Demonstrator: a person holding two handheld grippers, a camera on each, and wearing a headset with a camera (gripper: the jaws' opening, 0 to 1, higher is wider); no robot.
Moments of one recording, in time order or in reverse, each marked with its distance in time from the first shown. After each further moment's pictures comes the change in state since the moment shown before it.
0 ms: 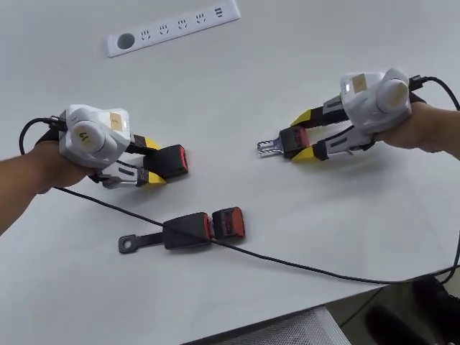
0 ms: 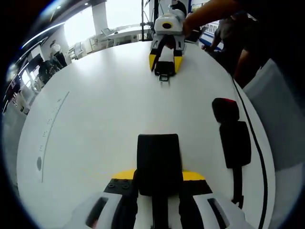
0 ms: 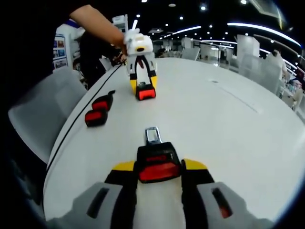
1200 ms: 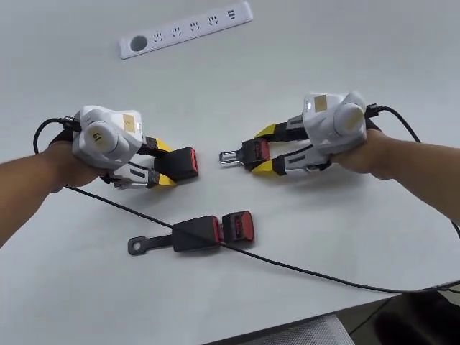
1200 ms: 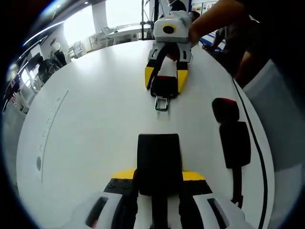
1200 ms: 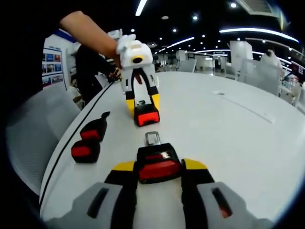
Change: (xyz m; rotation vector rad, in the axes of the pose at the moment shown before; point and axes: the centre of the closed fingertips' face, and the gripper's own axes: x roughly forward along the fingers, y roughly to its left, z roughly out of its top) left arm 0.000 0.000 0.000 -0.004 0.011 -0.008; right arm 0.059 0.005 0.051 0.066 -0.138 -0.006
